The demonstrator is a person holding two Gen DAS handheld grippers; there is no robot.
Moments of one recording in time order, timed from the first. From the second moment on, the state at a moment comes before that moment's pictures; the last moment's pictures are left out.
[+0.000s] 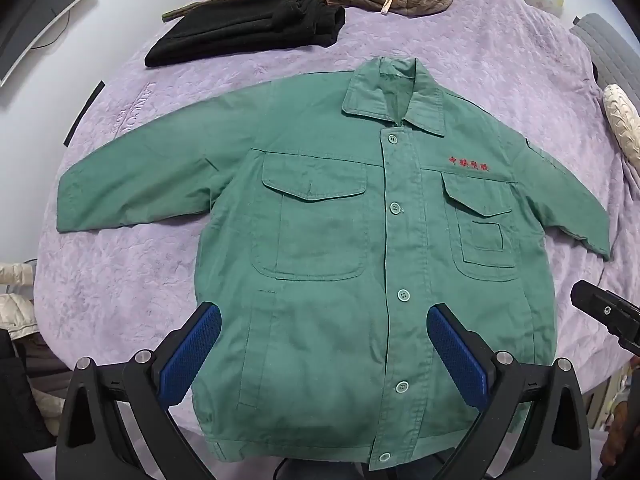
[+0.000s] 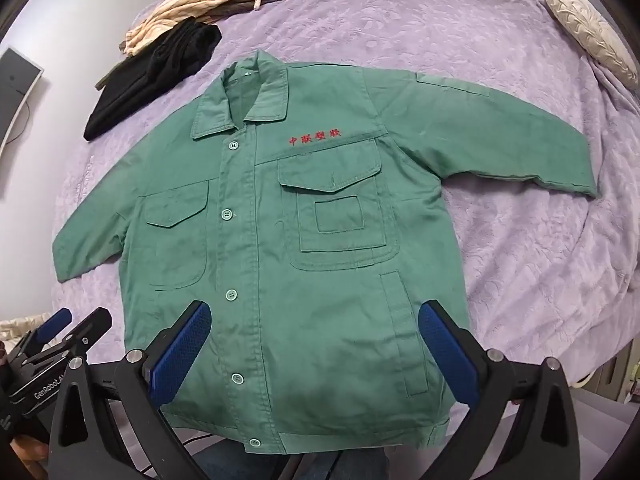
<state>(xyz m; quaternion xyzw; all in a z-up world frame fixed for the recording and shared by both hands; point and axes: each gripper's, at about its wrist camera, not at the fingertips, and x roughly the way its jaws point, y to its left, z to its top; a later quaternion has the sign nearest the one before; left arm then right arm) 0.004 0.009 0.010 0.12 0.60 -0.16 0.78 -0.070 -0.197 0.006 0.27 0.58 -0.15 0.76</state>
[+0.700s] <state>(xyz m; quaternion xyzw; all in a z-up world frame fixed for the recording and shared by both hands) 0.001 0.016 0.006 0.11 0.61 -0.15 0.77 -0.069 -0.191 0.009 0.25 0.58 -0.16 0.75</state>
